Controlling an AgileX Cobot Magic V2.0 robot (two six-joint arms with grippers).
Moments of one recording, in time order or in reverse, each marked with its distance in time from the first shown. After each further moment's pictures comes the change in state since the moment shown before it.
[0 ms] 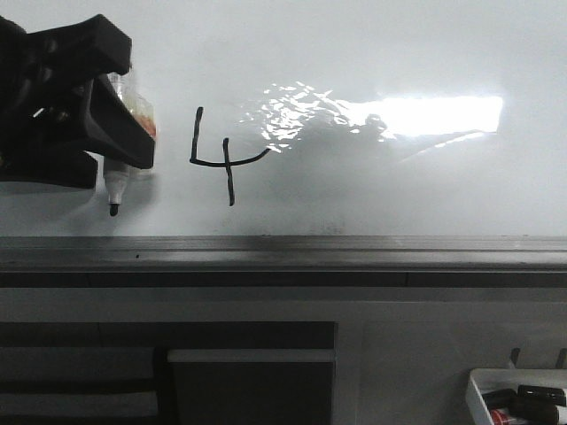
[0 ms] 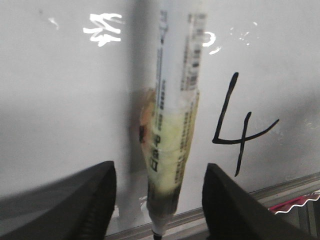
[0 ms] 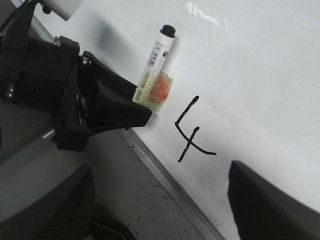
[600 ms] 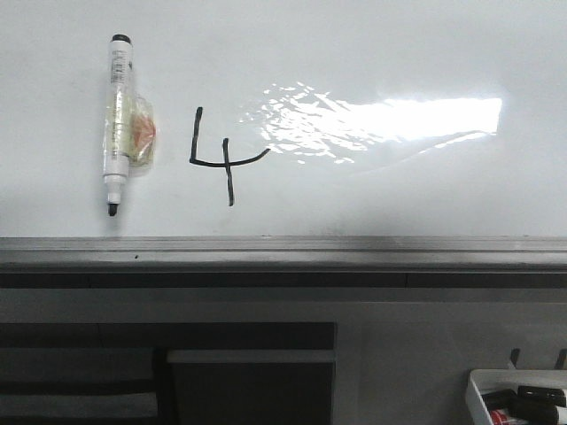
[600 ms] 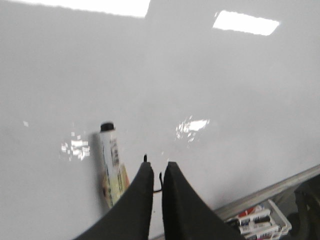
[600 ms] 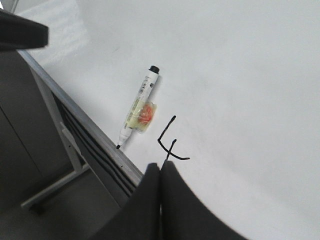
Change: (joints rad) left arm 0.018 -0.604 0.029 0.068 0.104 0.131; right arm 0.000 -0.438 0.399 -0.043 -0.312 0.000
